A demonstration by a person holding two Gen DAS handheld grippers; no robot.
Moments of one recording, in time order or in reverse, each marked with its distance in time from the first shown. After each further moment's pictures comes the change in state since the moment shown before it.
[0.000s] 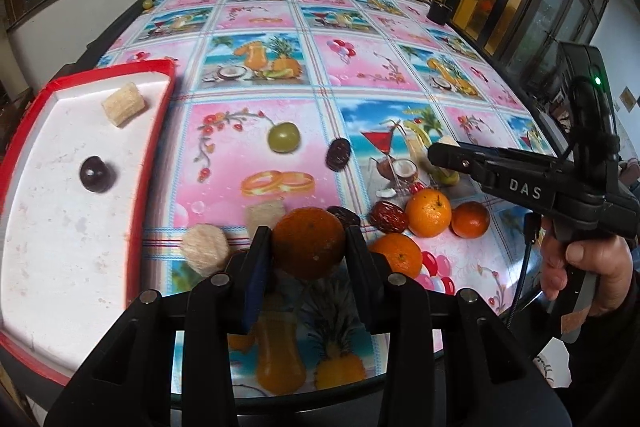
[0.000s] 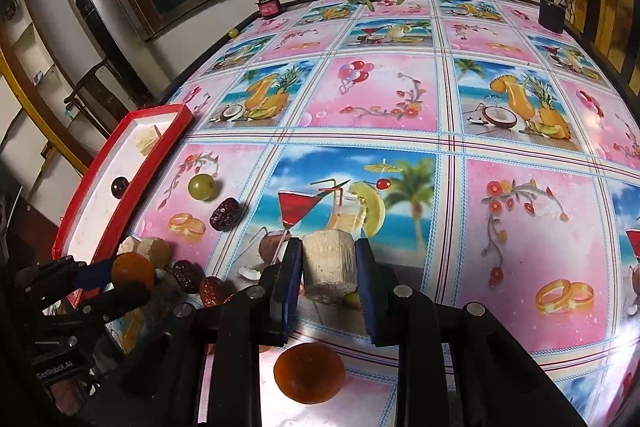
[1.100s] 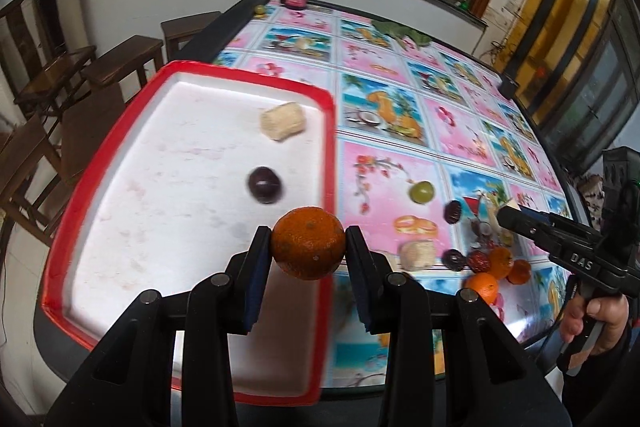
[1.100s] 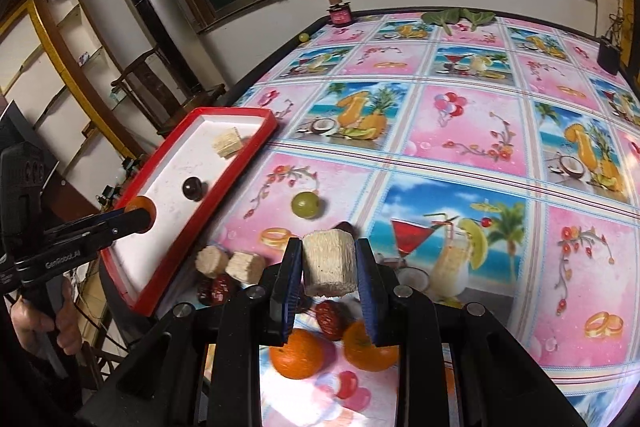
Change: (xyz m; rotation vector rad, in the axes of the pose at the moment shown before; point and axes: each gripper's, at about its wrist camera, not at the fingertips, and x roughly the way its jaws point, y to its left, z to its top) left arm -0.049 0.115 -0.001 -0.240 -0.085 0.101; right arm -0.009 0.064 0.016 -0.108 -0.017 0.162
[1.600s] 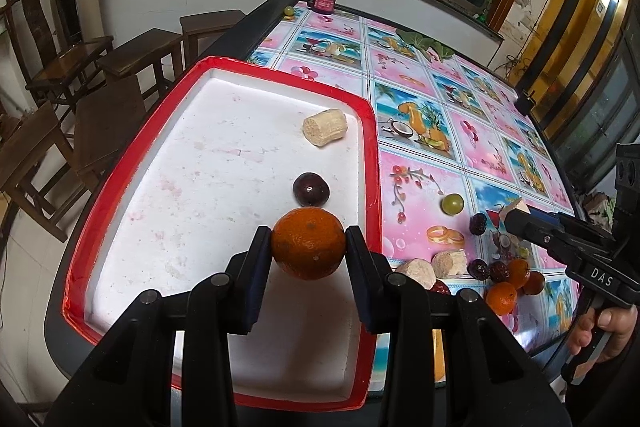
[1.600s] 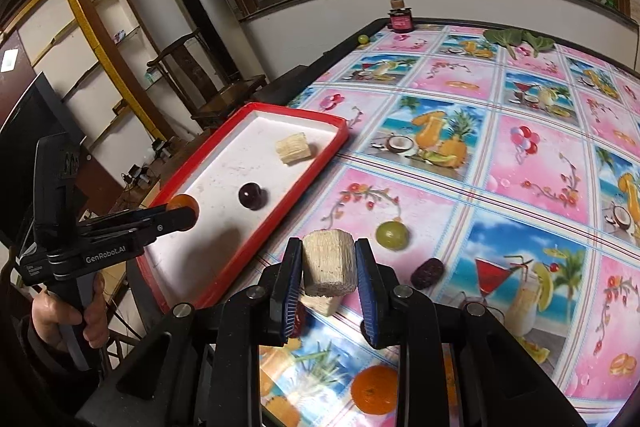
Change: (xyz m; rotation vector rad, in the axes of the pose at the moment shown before) left arm 0.001 0.031 0.002 -0.052 -0.013 0.017; right arm 0.014 0.057 0.019 -0.105 0.006 0.096
